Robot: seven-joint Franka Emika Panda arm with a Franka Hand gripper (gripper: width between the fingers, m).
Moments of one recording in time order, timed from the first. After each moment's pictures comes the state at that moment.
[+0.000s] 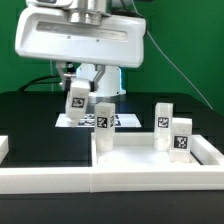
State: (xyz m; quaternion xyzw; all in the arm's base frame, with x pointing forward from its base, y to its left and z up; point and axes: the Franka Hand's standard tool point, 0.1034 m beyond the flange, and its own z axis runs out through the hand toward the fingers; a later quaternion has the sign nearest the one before) arm 0.569 -0.061 0.130 0.99 0.09 0.06 0.05
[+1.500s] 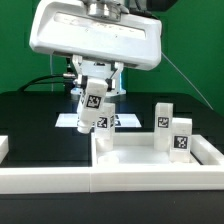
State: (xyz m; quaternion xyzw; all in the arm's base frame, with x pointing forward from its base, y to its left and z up) arm 0.604 -0.043 0.136 0.97 0.11 0.18 0.06
